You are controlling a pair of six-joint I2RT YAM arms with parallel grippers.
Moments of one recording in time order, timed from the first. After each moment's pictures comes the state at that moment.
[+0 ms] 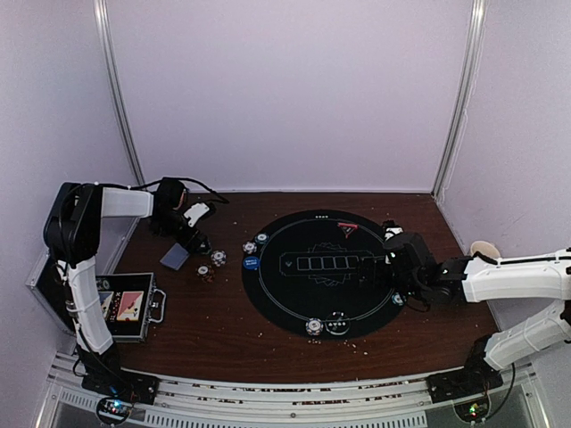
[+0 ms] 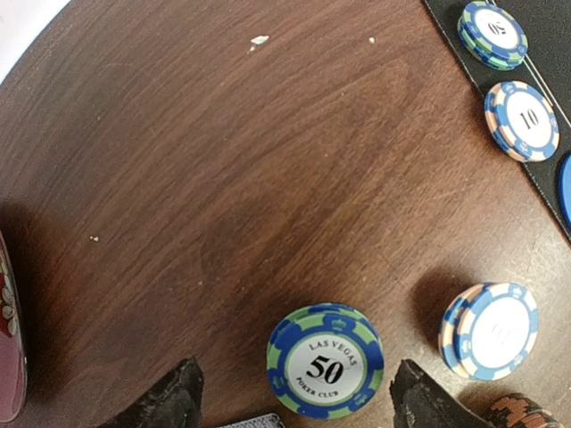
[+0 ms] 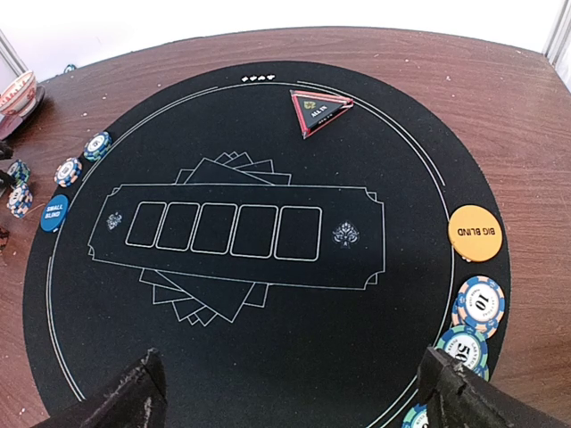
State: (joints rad) left arm -0.21 2.00 1.34 -0.42 0.23 0.53; right arm 0.83 1.25 0.61 -0.06 0.48 0.54
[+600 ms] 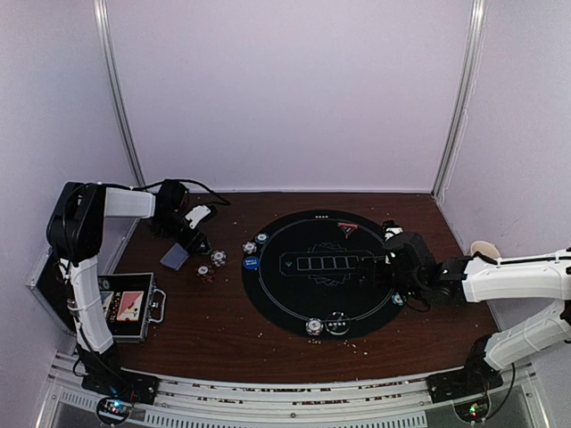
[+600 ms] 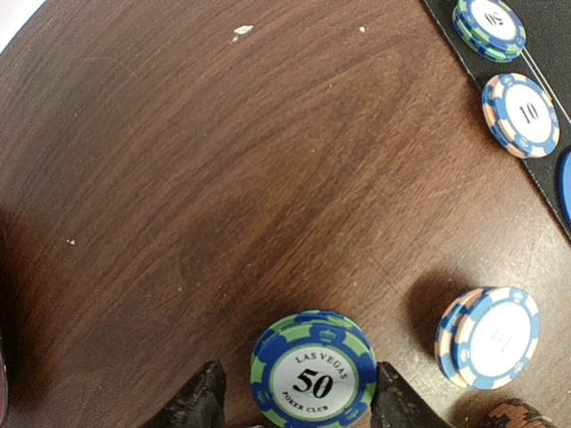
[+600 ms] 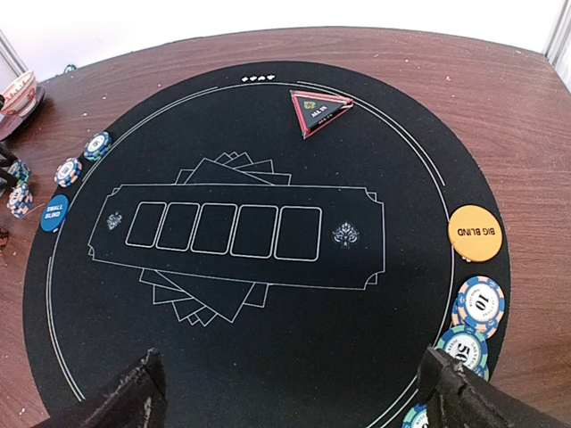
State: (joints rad) left arm -0.21 2.02 1.35 -0.43 0.26 0.53; right arm 0.83 1.25 0.62 -0.06 0.48 0.54
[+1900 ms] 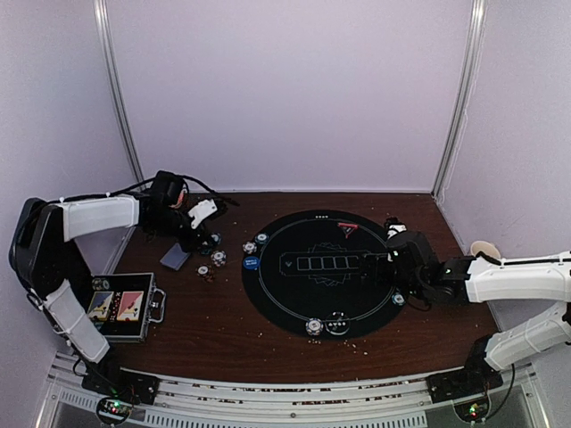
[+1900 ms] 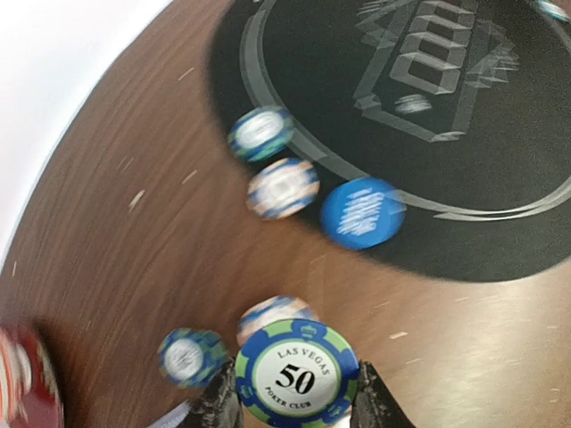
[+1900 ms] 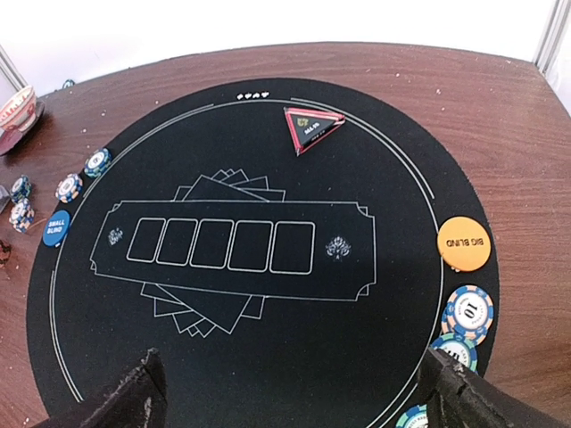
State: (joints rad) left arm -0.33 1.67 1.15 -0.41 0.36 0.67; right arm 0.83 1.23 0.62 -0.06 0.51 0.54
